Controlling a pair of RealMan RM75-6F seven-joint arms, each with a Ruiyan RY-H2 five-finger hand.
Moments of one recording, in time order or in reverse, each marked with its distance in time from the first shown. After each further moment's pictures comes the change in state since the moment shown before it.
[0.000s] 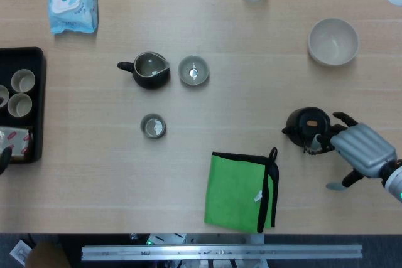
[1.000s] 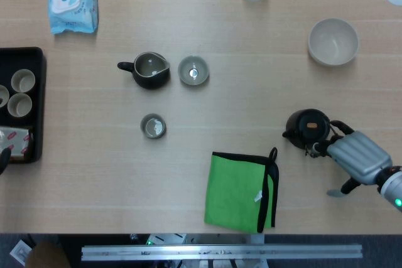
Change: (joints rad) left arm 0.005 0.000 0.000 0.007 -0.001 -0.001 -0.009; right arm -0.013 -0.054 -0.023 0.035 0.015 0.003 -0.085
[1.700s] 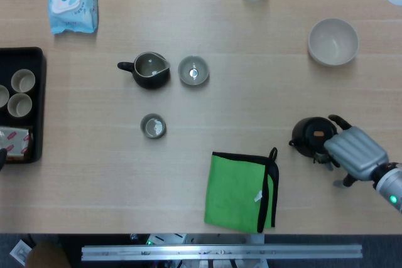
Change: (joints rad) left arm 0.006 0.003 -0.001 0.012 -0.009 0.001 -0.014; right arm -0.002 -0.035 0.016 0.015 0.034 0.016 -0.050
